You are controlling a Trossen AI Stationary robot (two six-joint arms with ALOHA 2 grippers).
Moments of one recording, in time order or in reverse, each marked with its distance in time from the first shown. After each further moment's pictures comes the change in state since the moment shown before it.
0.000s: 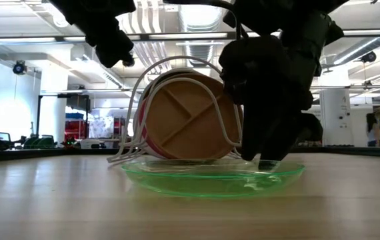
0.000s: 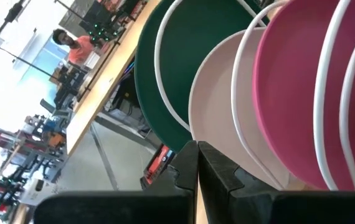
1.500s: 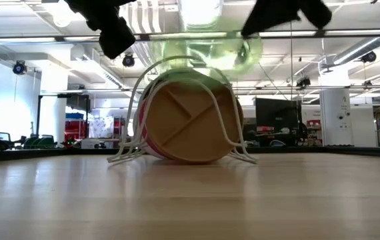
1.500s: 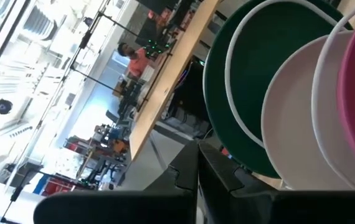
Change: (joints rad) left arm 0.006 0.000 0.058 0.008 -0.222 0.204; right arm 0.252 -0.206 0.220 -0.459 1.050 0.033
